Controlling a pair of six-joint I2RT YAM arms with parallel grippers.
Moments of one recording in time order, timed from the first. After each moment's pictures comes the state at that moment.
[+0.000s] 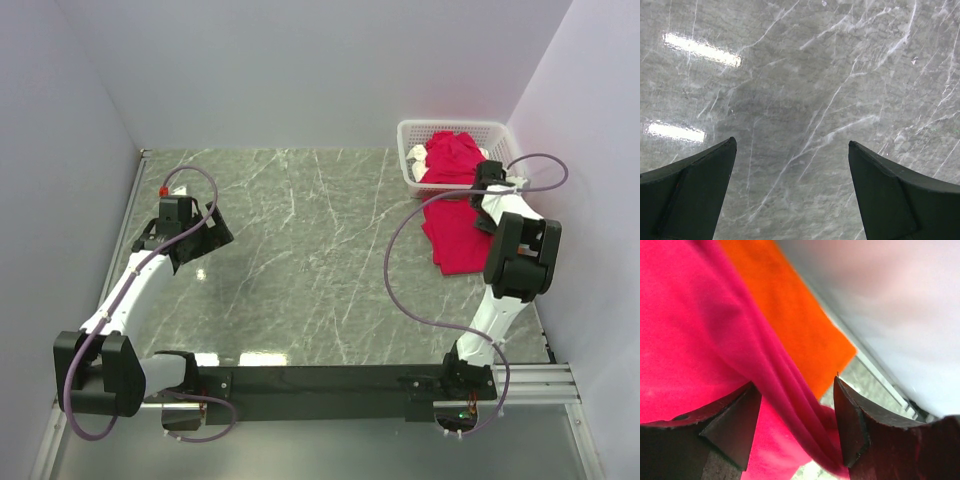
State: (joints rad) left arm -0.08 1.20 0.86 -0.46 0.01 -0.52; right arm -0.23 1.93 1.37 -0.60 0.67 0.30
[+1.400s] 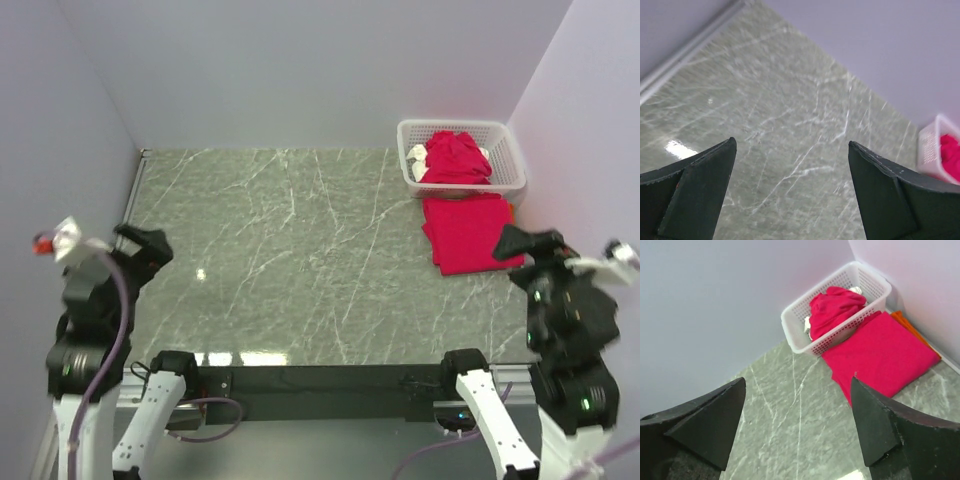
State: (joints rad) left arm -0.08 0.54 1.09 -0.84 -0.32 -0.62; right arm 0.07 0.51 1.26 -0.84 0.39 0.57
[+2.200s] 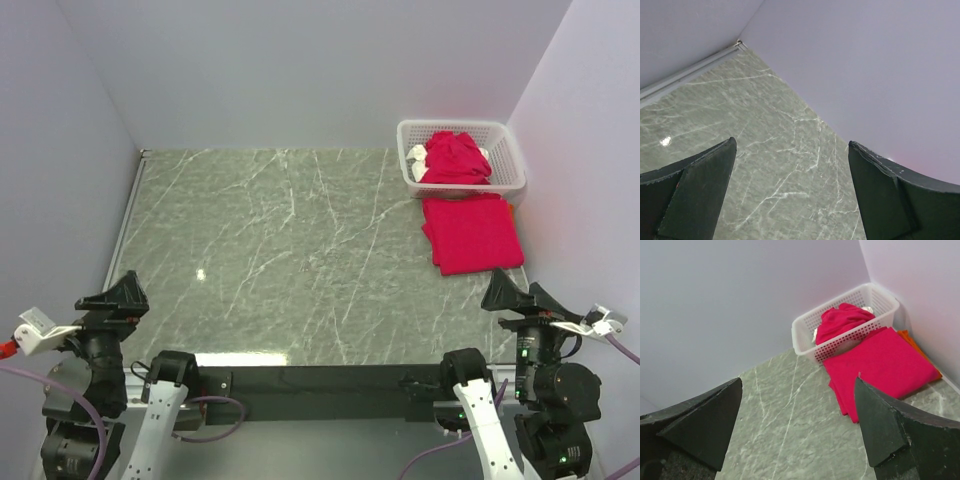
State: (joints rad) left arm -0.12 0.04 0.99 -0.90 -0.49 -0.73; right arm 0.15 0.01 0.91 -0.74 0.38 0.42
